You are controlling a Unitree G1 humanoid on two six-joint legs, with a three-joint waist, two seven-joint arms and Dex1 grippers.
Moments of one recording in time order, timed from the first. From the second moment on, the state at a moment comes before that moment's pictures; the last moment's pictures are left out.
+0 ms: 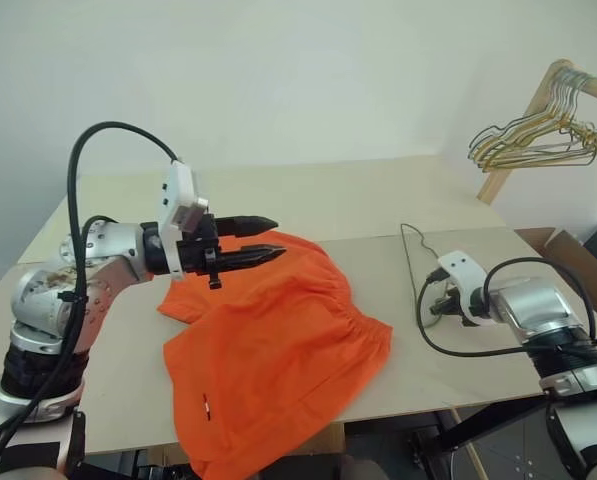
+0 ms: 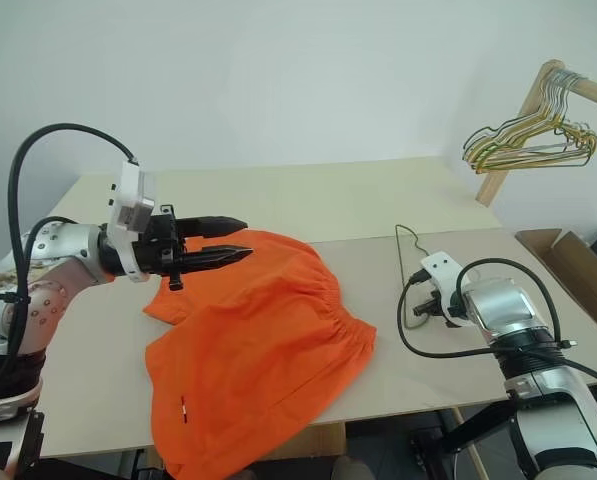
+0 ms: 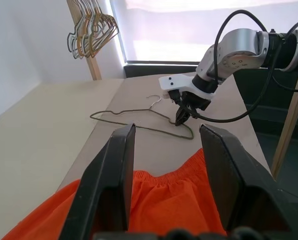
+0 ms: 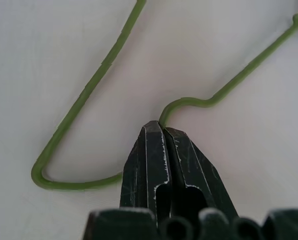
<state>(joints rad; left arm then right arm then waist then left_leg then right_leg) -0.55 0.77 0.06 -0.34 -0.74 0.66 -0.97 -0.59 -0.77 0.24 0.27 0.15 1.06 0.61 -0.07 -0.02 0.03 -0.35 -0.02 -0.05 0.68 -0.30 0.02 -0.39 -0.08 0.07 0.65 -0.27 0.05</state>
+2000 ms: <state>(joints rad) -0.95 0.57 -0.34 0.31 -0.10 0.37 -1.32 -0.60 -1.09 0.26 0.18 -0.92 -0.67 0.00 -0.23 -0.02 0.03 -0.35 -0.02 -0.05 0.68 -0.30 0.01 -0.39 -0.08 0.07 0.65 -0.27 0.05</state>
